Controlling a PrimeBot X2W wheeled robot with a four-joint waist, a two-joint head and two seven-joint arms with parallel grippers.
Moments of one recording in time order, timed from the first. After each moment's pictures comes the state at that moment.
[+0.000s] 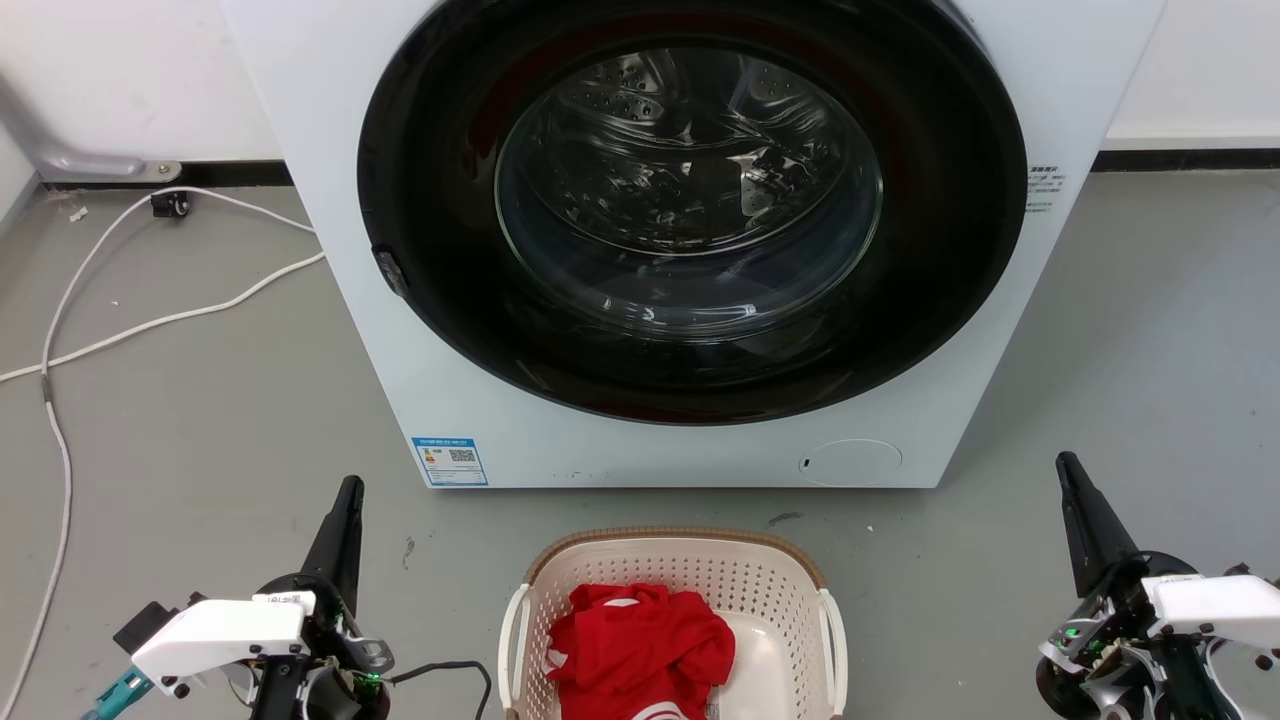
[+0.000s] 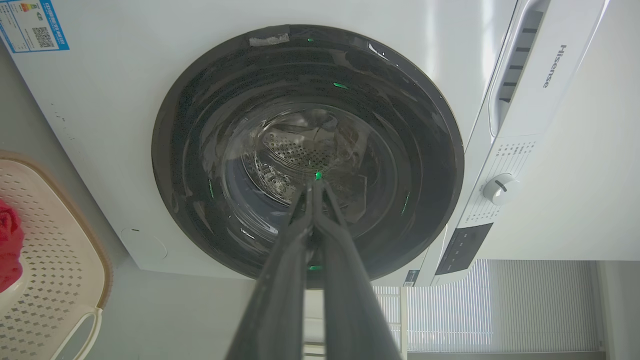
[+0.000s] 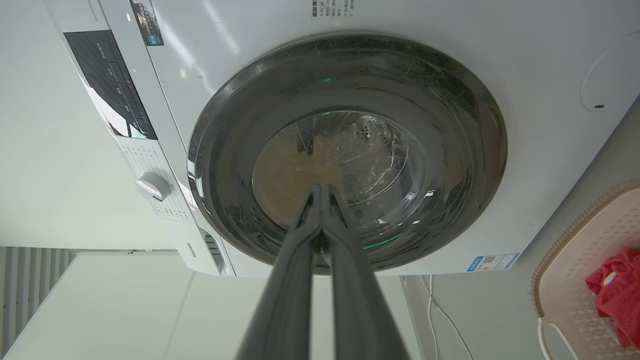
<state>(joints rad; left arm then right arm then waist) -0.10 0.06 0.10 0.24 -1.63 -0.13 0.10 -0.10 -0.06 -0.10 0.24 1.63 0.13 0.10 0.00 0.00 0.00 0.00</state>
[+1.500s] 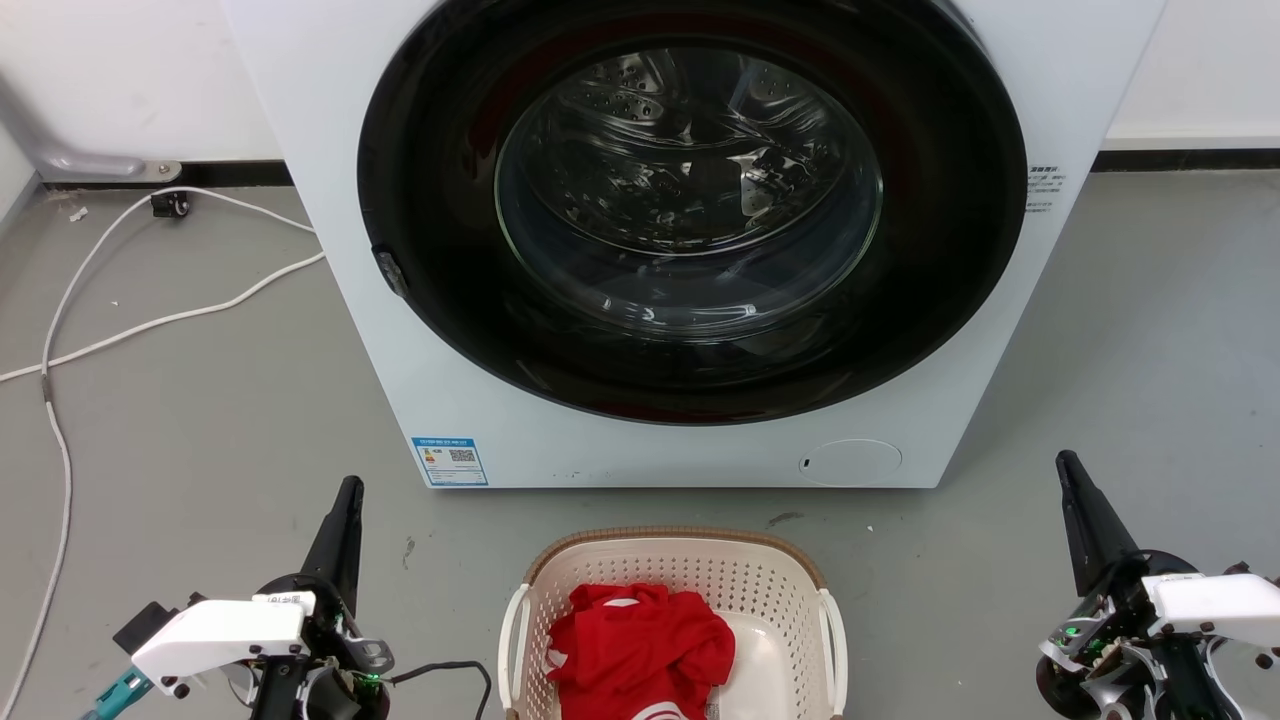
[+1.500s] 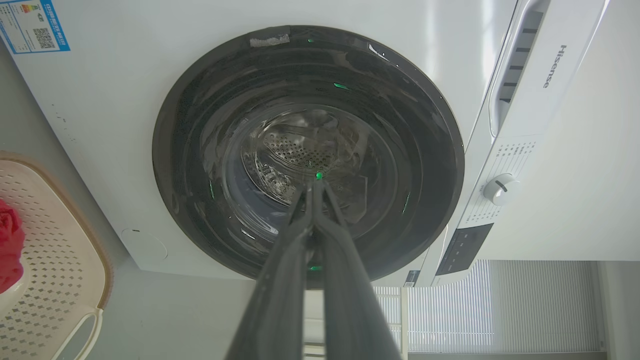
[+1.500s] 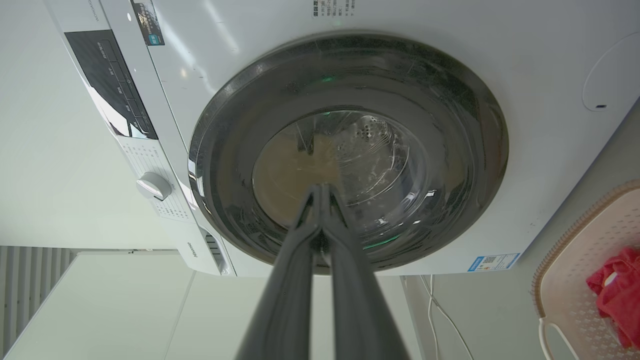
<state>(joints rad) -0.10 0.06 0.10 0.25 -1.62 -0.13 0.10 -0.10 -0.06 -0.10 0.24 1.62 0.13 0.11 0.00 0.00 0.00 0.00</state>
